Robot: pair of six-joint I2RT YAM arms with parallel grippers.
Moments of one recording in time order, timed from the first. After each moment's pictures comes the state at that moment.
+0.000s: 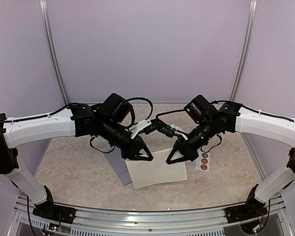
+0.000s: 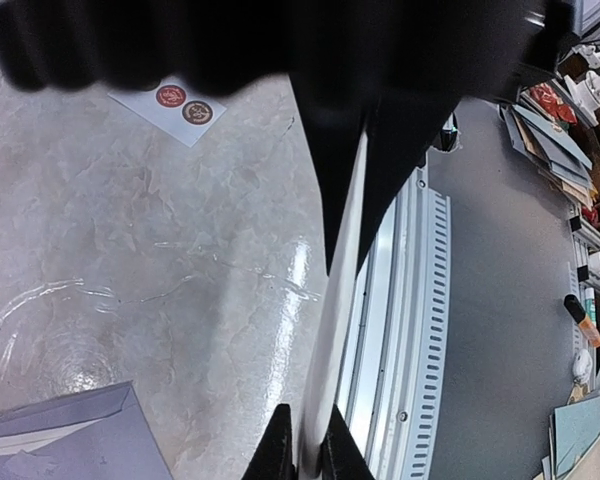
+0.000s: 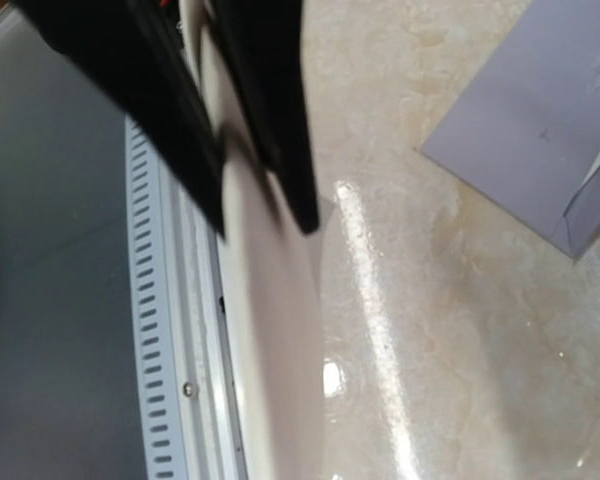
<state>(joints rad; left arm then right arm) -0.98 1.58 1.33 -0.59 0.55 0.02 0.85 1.48 1.25 -0.78 -0.71 -0.17</state>
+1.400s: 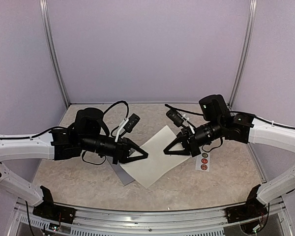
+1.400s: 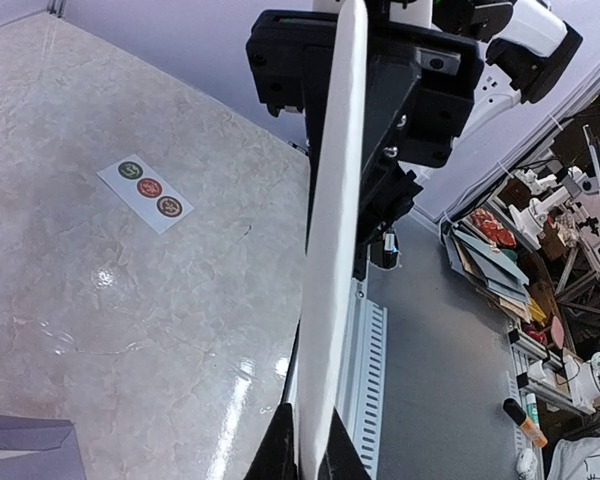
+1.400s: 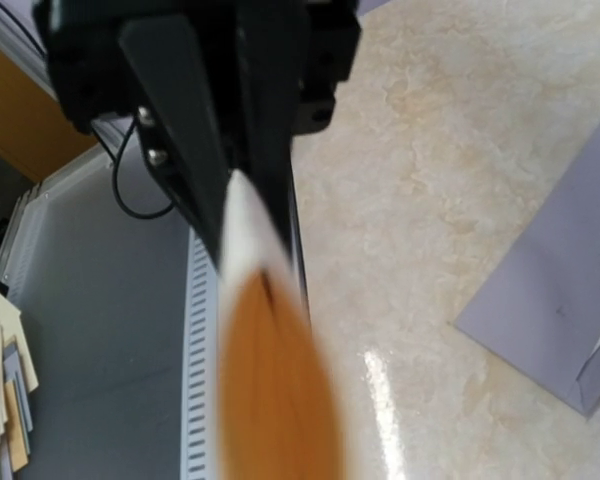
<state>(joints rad) -0.98 1.29 0.87 0.06 0.56 -0.36 0.82 1.30 1.03 -0.32 -0.80 0.08</state>
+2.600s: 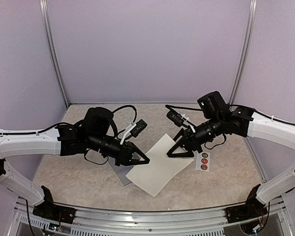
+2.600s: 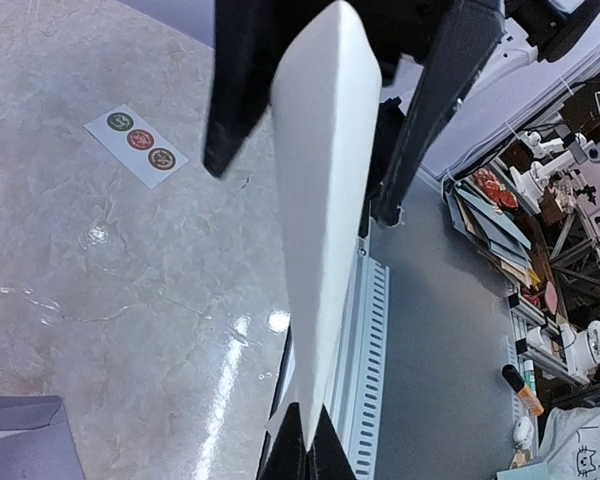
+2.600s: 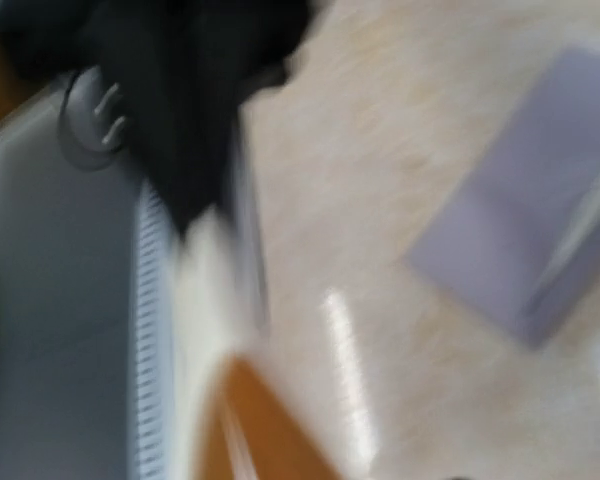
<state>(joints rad) -0.97 1.37 0.96 -0.10 0.62 -0.30 0.81 1.35 1.13 -0.55 -0.76 -0.07</state>
